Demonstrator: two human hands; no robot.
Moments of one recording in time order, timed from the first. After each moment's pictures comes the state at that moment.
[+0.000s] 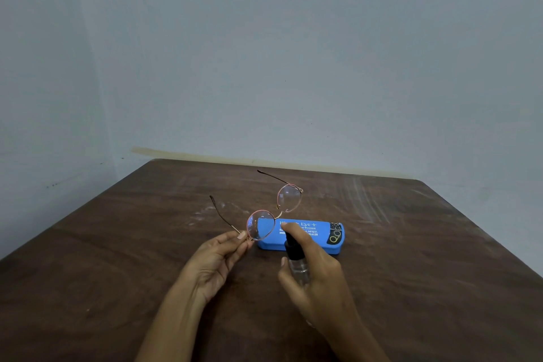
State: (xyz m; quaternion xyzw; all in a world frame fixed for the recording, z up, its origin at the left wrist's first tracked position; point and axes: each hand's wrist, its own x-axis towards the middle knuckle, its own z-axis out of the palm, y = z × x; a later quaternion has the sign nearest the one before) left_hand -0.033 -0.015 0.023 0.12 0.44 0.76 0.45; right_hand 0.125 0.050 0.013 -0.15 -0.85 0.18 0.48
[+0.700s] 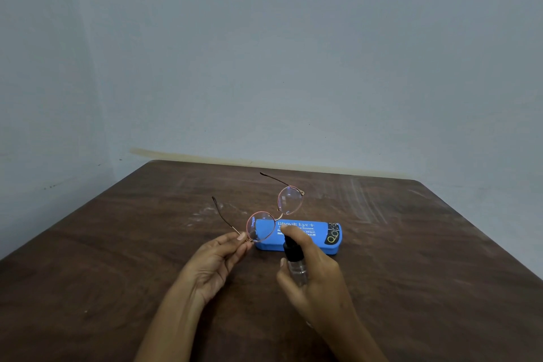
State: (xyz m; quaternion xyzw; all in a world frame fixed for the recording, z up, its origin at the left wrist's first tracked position) left_hand -0.032 -0.016 0.023 0.12 0.44 0.76 0.47; right_hand 0.127 0.049 0.014 -0.16 -0.84 0.18 0.48
